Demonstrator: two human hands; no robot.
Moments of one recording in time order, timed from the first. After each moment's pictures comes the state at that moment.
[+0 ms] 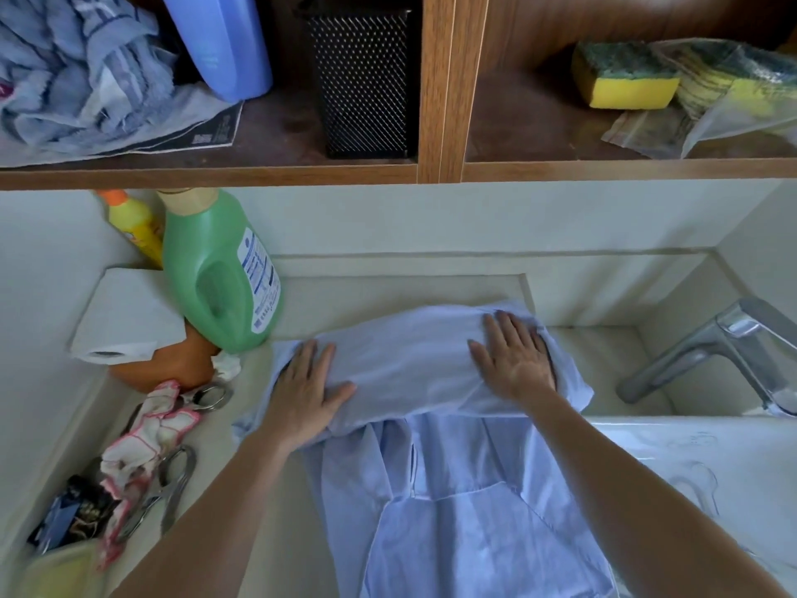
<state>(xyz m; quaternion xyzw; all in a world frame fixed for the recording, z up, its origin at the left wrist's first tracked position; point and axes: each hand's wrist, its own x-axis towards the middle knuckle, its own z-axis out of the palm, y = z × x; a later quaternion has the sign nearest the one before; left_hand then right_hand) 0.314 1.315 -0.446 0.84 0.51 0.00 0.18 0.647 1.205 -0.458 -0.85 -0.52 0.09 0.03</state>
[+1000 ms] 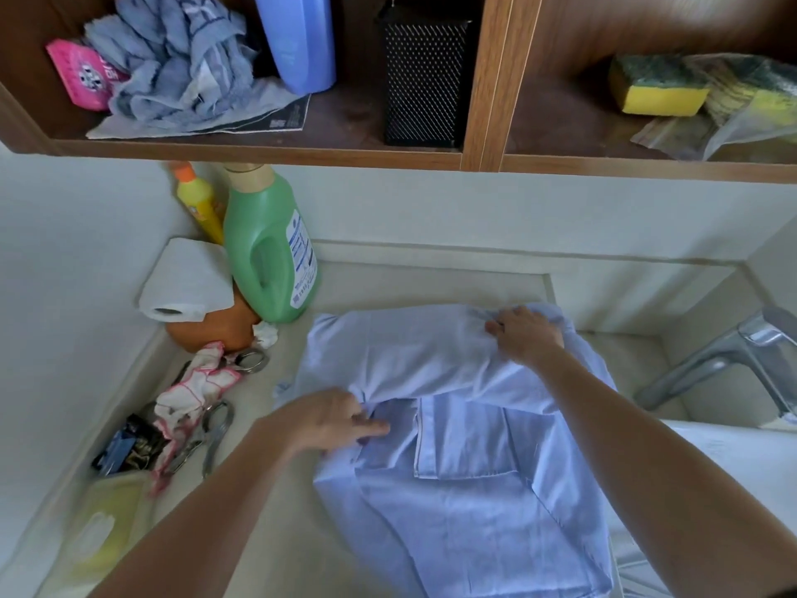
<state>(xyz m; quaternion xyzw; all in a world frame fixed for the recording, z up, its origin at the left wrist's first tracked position) 0.299 1.249 -0.371 0.83 0.42 -0.19 0.33 0.639 1.227 -0.404 -0.82 -0.55 0.16 -0.08</state>
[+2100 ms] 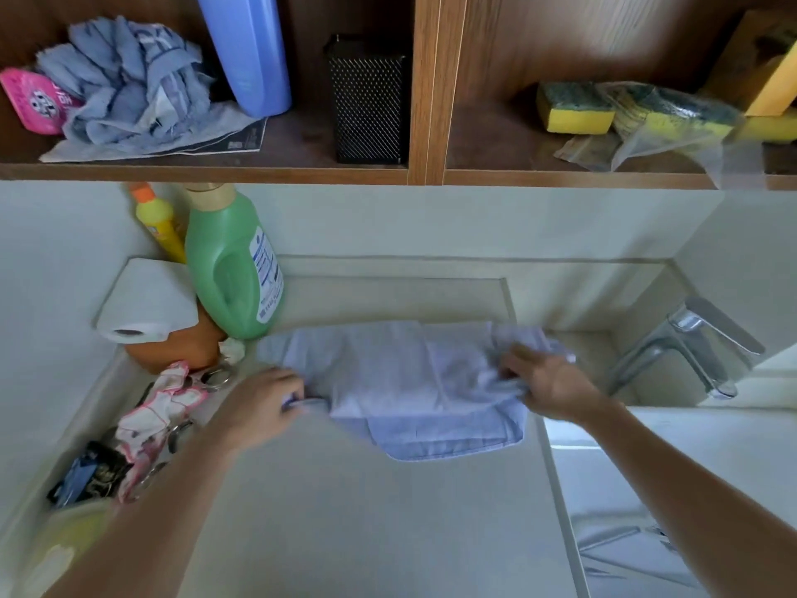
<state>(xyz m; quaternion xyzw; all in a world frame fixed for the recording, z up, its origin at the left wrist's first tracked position) 0.246 1.297 -0.415 0.94 0.33 0.10 0.09 0.682 1.110 -0.398 -0.63 -0.77 -0.03 0.11</state>
